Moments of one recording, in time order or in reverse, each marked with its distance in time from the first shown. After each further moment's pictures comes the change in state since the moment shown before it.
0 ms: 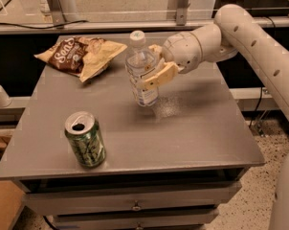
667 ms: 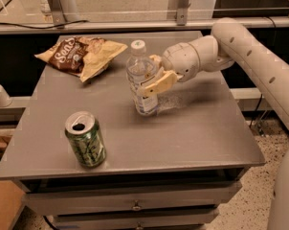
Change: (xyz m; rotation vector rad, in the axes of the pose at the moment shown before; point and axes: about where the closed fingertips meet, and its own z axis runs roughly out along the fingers) arm 0.024 0.002 0.005 -0.010 -0.036 0.071
